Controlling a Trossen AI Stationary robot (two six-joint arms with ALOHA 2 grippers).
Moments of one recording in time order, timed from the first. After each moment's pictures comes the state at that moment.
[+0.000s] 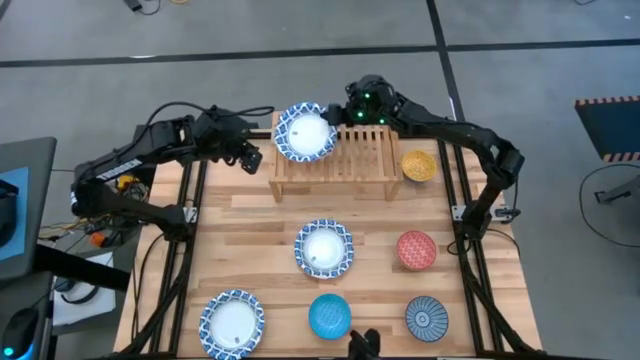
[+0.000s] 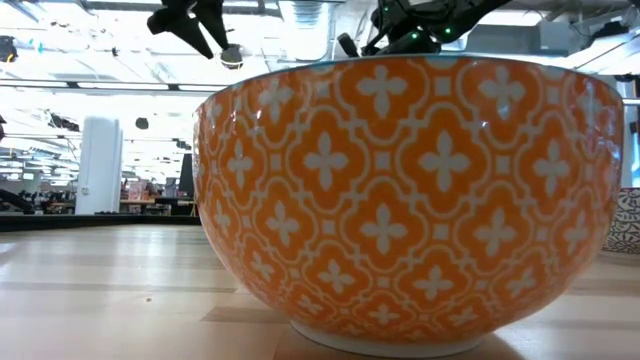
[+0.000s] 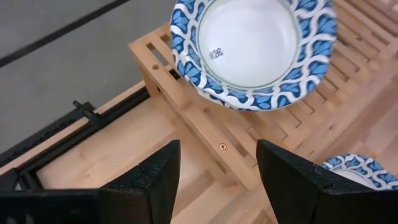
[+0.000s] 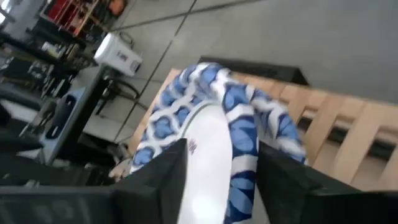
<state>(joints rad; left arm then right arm) 0.36 1.18 1.45 -1.04 -0.34 -0.44 -0.59 1.72 1.48 -0.18 -0.18 0.74</state>
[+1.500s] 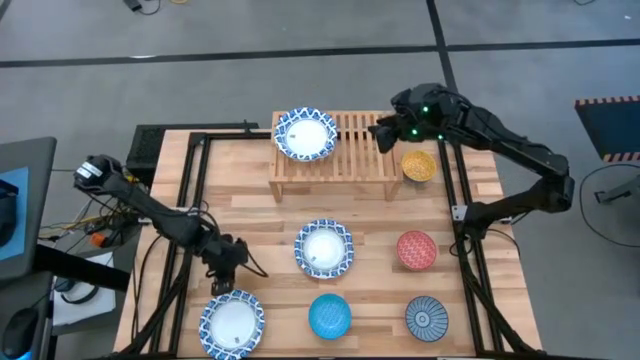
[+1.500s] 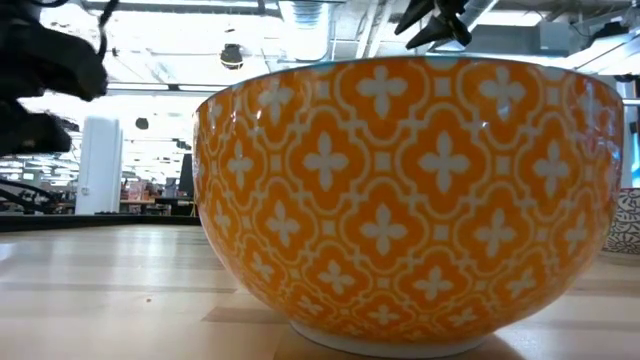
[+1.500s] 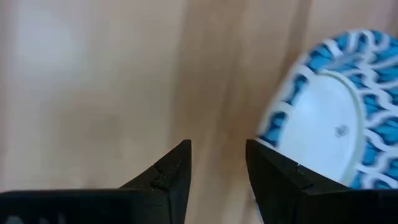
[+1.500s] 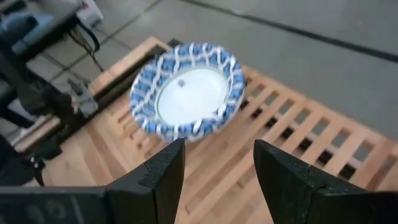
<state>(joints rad) -0.50 1.13 0.58 -0.55 0.19 -0.83 -0.44 1.27 1.48 -0.74 0.08 0.38</state>
